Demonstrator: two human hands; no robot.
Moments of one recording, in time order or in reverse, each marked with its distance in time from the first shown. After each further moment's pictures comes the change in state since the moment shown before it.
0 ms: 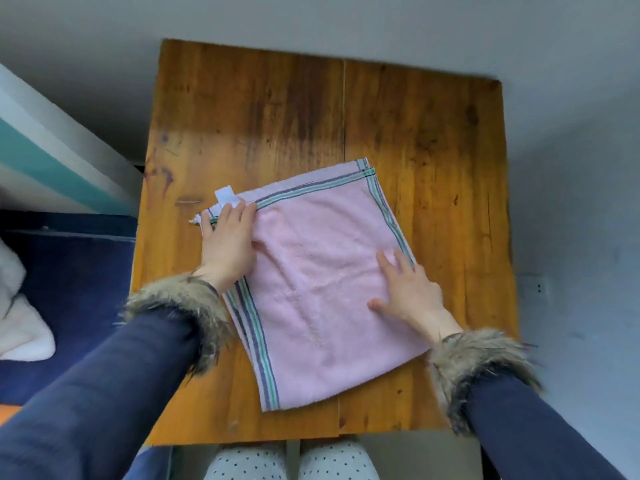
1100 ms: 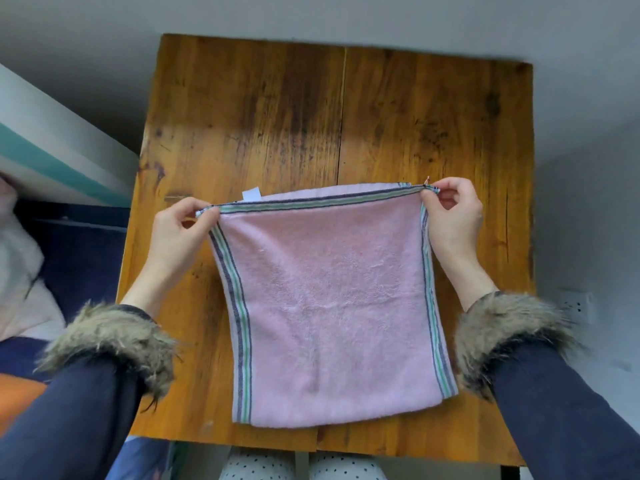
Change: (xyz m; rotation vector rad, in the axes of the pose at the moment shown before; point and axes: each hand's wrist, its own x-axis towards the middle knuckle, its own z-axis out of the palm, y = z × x) left_hand -0.027 0.019 -0.045 -0.778 0.324 -0.189; right_hand 0.062 0.052 -0.063 1.169 0.794 0.009
